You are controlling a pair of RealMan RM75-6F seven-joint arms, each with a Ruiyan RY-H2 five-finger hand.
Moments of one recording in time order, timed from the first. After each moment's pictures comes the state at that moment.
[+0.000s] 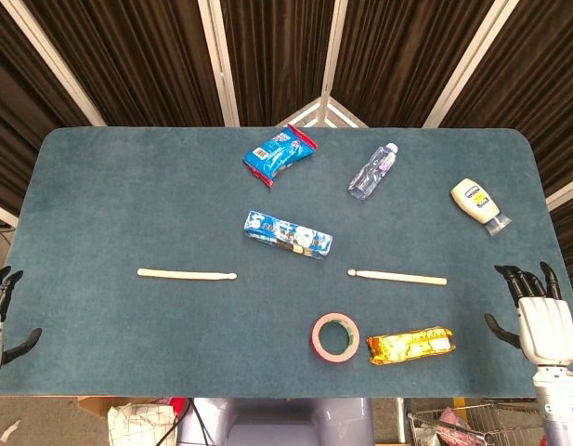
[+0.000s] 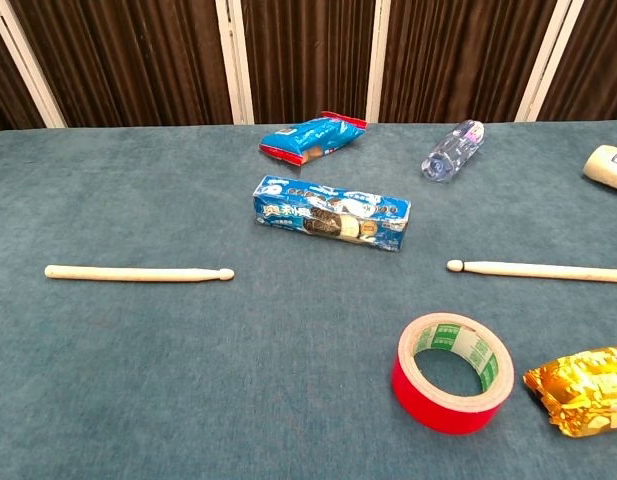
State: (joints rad) left arm 0.02 -1.14 -0.06 -1.80 1.40 1.59 0.31; right arm 0.10 -1.19 0.10 -1.55 -1.48 1.50 -0.06
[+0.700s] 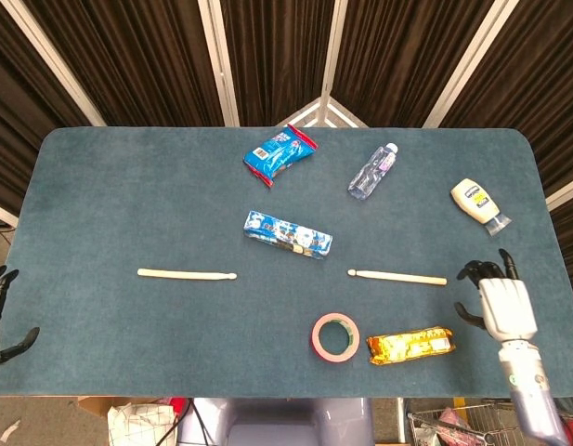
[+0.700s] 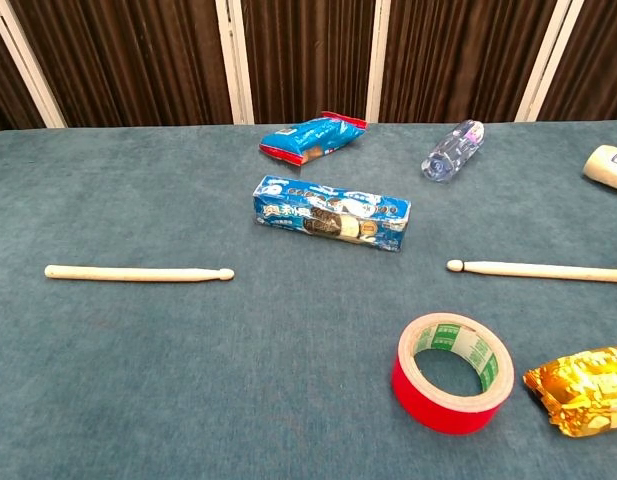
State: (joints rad) left arm 0.02 -1.13 -0.07 -1.82 1.38 1.58 0.28; right arm 0.23 -1.23 0.15 -1.61 -1.35 1.28 -0.23
